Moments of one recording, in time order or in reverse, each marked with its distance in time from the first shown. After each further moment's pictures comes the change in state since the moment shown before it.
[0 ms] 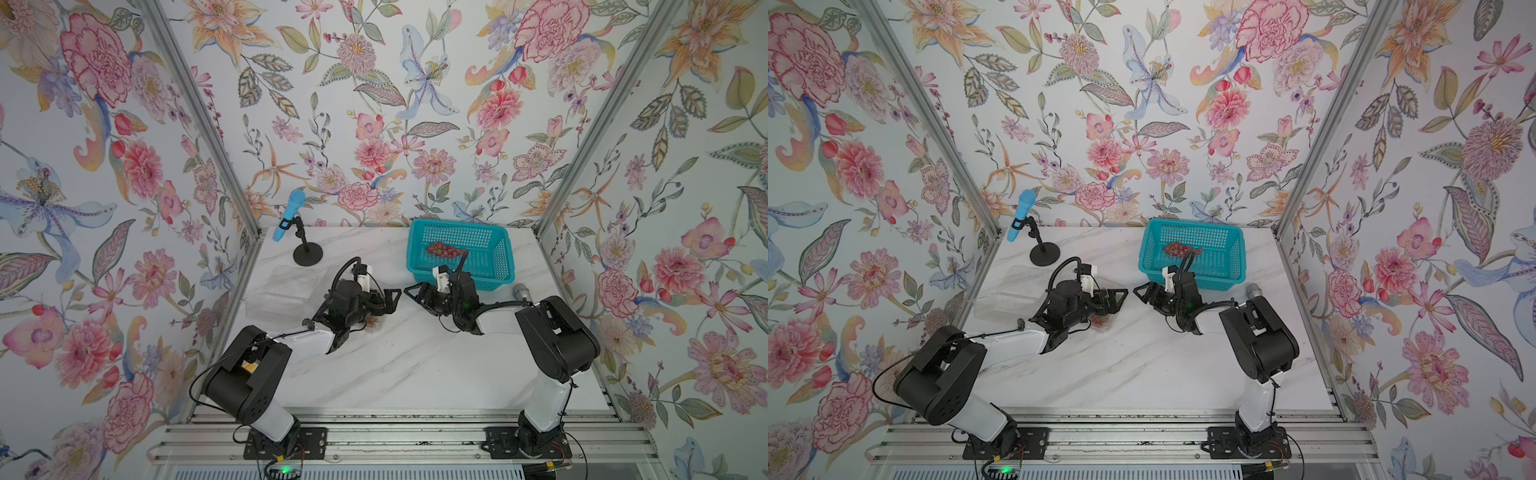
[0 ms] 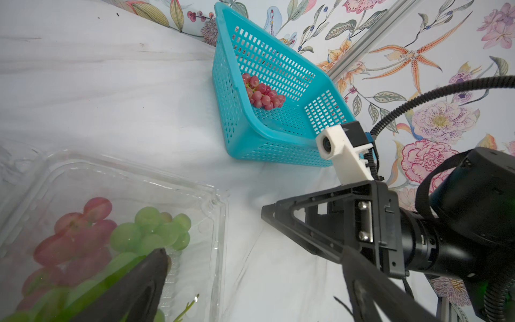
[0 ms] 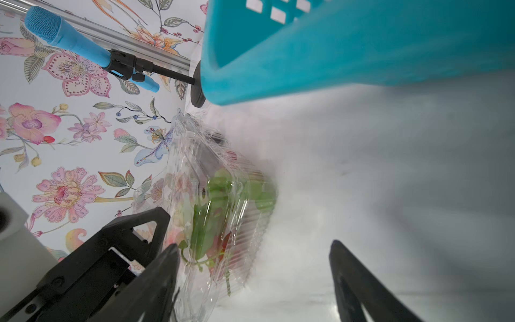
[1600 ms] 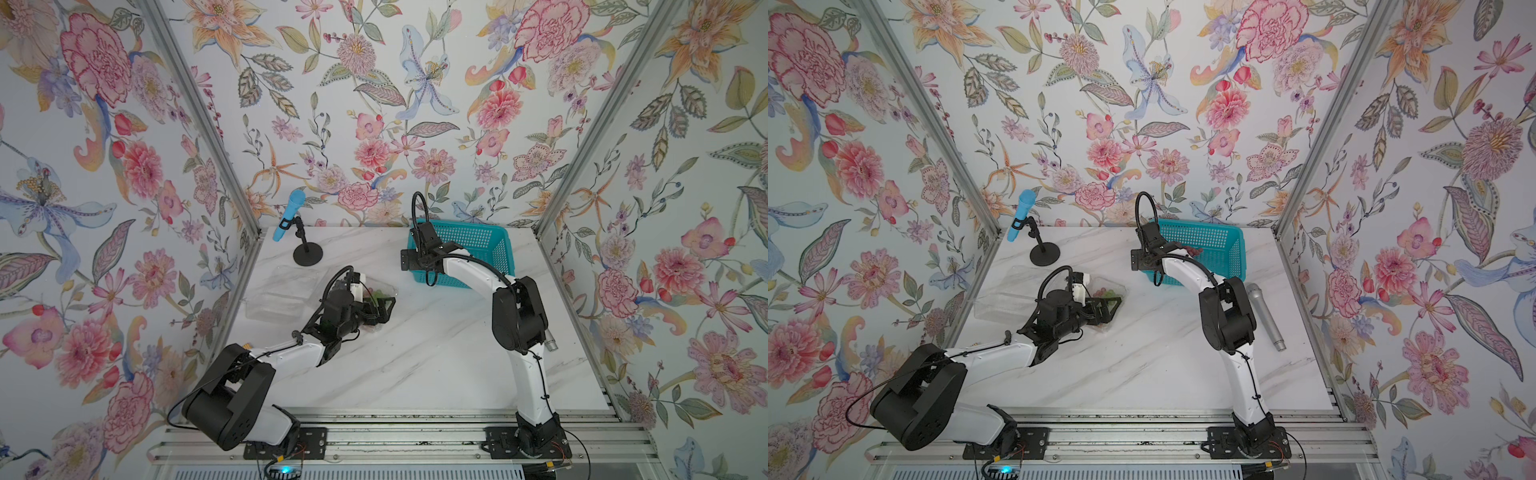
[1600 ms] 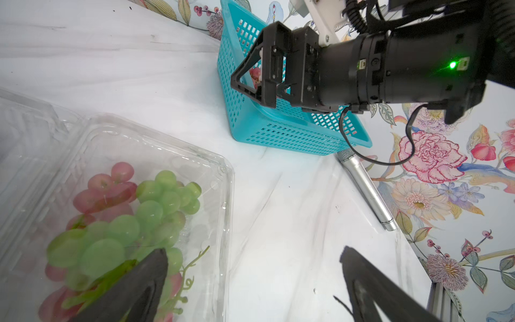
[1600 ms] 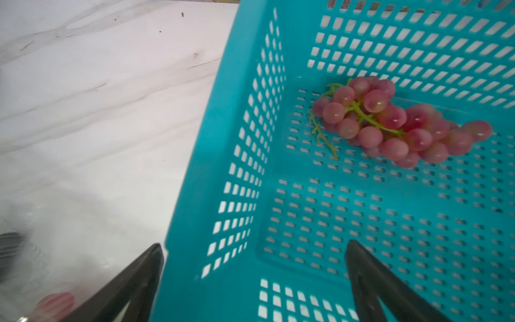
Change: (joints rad) left arm 0.000 -0.151 -0.115 -0.039 -0.005 0.006; right arm 0.047 0.347 1.006 -1.080 0.661 -0.592
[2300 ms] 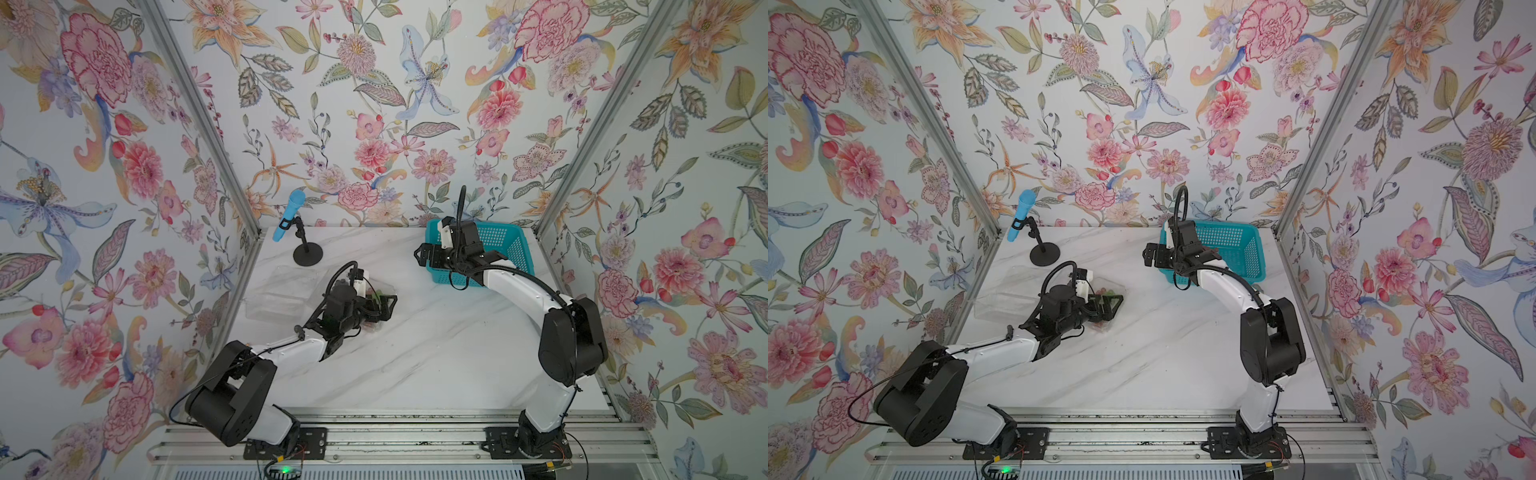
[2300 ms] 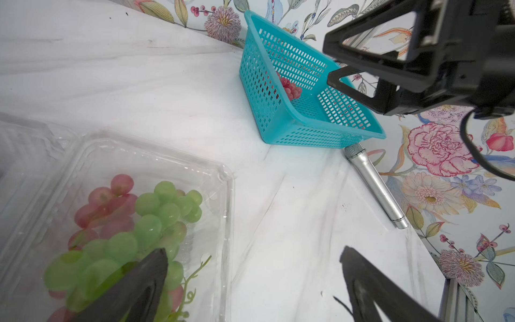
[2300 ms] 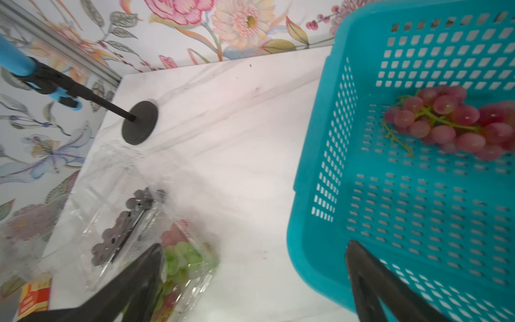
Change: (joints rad) left arm 0.000 0.023 0.073 -0.068 -0.007 0.061; right arm -0.080 -0.449 -0.459 0.300 -0.378 0.079
